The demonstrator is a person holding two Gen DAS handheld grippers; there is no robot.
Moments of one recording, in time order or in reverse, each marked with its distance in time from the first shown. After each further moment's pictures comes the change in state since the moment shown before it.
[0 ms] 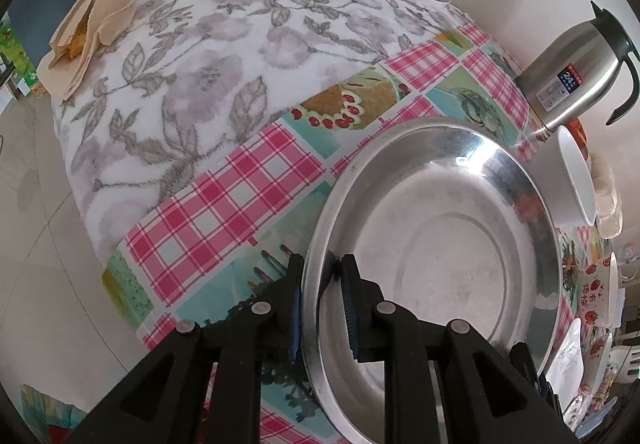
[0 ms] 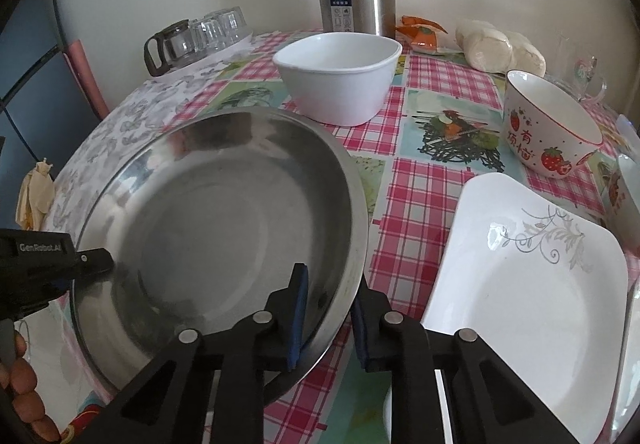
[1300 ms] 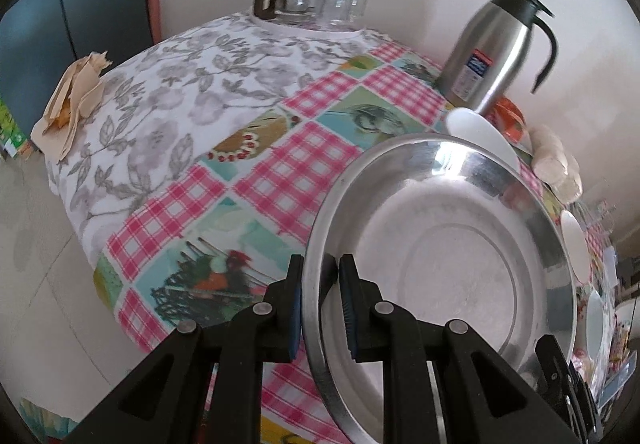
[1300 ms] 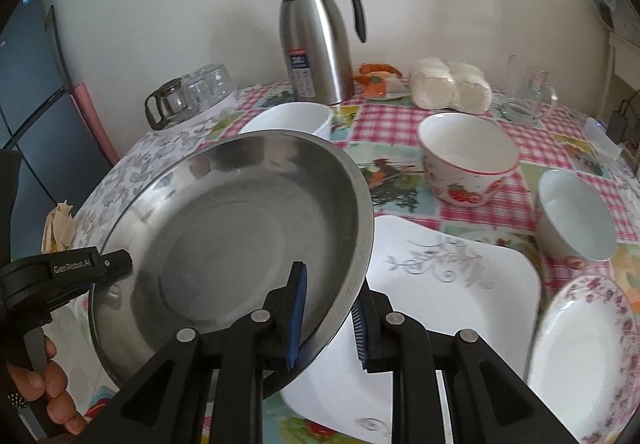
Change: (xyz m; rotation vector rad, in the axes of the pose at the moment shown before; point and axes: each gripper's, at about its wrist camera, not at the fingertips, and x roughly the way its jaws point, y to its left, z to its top) left arm -0.062 -0.074 -0.042 0.167 -0.163 -0.060; right arm -0.078 -0.068 0.004 0.061 -0.126 0.016
